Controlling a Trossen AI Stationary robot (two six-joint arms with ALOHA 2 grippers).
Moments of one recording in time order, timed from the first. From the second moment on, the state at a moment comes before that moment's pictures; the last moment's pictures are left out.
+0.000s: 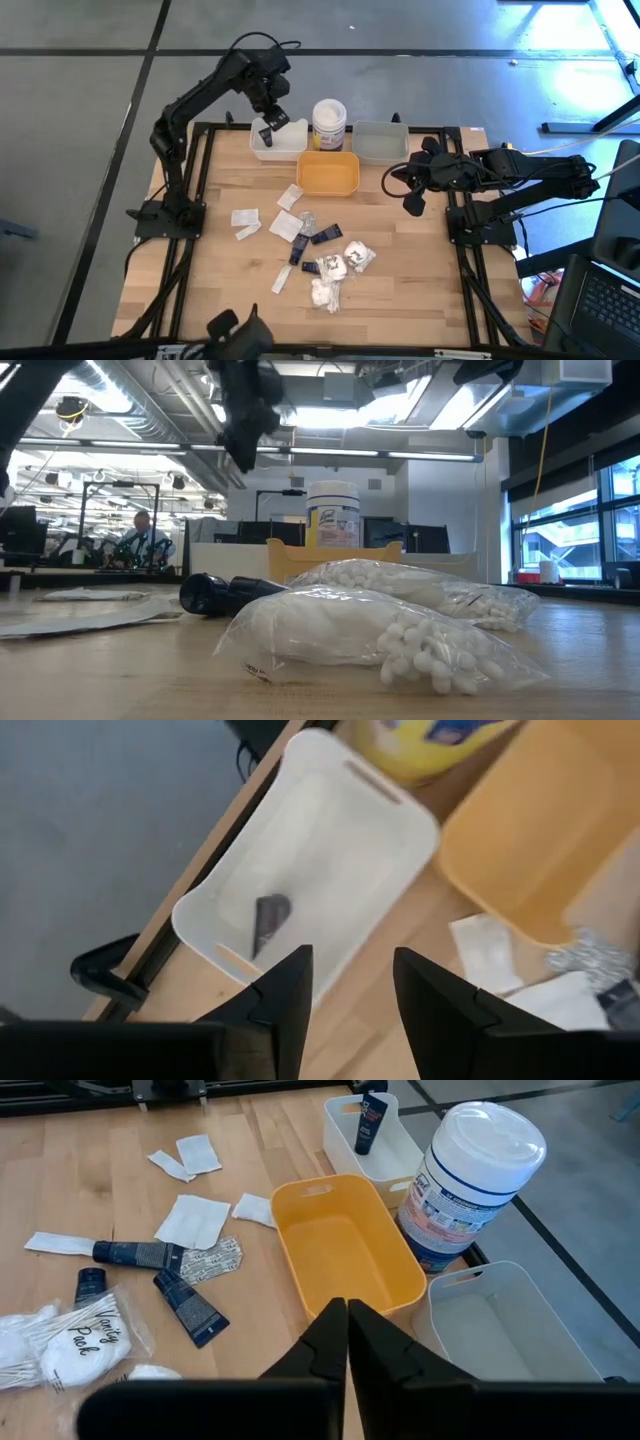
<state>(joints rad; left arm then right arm) 0.75 1.86 2.05 -1.49 0.03 0.08 0.13 1.03 1.20 -0.90 0.43 0.23</state>
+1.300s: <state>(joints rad) -0.10 1.58 1.91 -1.43 -0.34 -0.15 0.13 1.03 1.20 -0.90 0.43 0.22</state>
